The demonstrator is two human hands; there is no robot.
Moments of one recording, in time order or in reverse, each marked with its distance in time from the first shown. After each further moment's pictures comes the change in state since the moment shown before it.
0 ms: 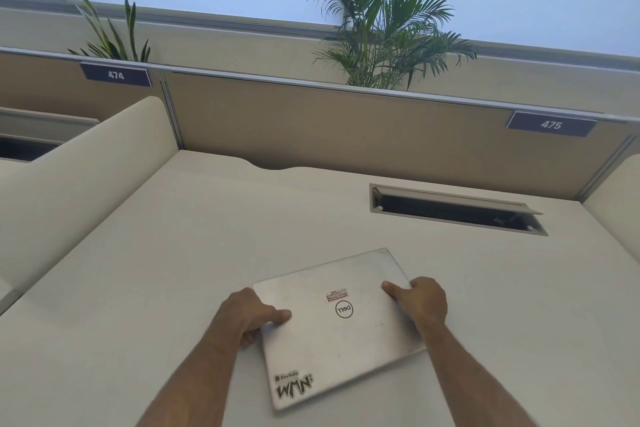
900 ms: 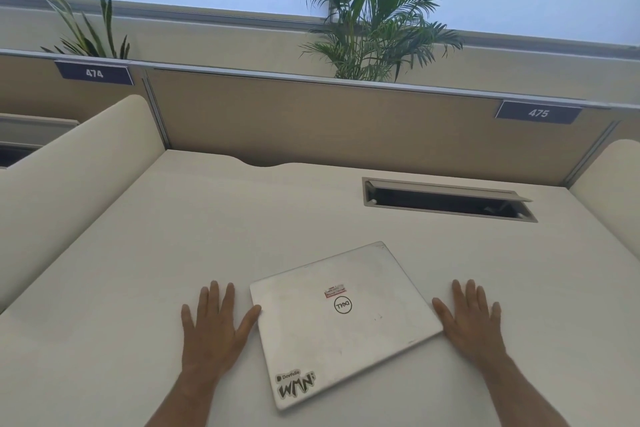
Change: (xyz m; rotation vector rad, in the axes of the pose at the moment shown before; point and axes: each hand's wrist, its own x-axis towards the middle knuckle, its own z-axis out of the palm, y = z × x) left_hand 0.008 -0.070 0.028 0.353 0.471 0.233; right_hand 0.019 0.125 -0.017 -0.511 0.043 -0.208
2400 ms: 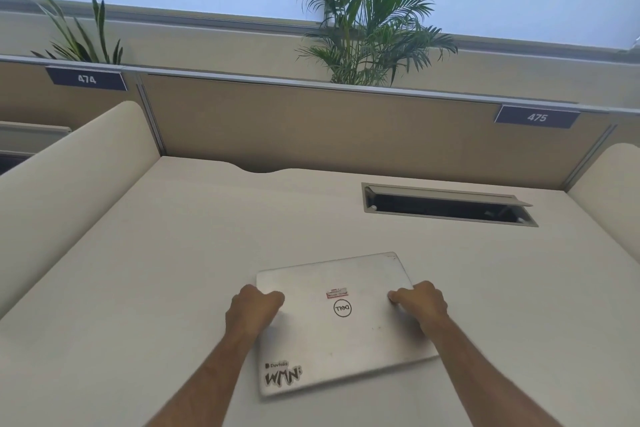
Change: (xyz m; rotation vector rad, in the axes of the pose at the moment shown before) left_hand 0.042 0.072 -0.040 -0.592 -0.249 -0.312; right_hand 0.002 -0.130 -0.065 0.581 -0.294 0.404
